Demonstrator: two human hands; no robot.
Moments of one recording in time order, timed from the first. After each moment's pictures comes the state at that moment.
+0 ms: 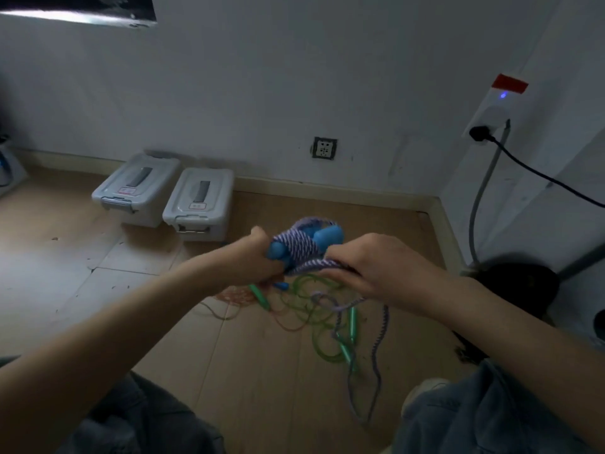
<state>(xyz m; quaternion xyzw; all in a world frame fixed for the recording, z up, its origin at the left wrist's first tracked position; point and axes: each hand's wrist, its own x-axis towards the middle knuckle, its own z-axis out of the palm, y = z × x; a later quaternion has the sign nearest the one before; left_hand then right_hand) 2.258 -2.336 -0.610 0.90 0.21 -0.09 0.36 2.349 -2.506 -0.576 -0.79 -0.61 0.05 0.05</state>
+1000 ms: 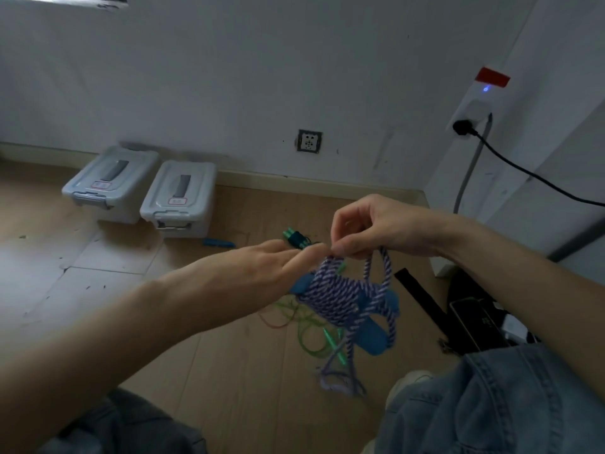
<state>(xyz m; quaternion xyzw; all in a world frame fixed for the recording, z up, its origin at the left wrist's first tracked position) 2.242 -2.355 -0.602 0.97 -0.22 0.08 0.03 2.419 -2.512 -0.568 -0.68 -0.46 0.46 0.33</state>
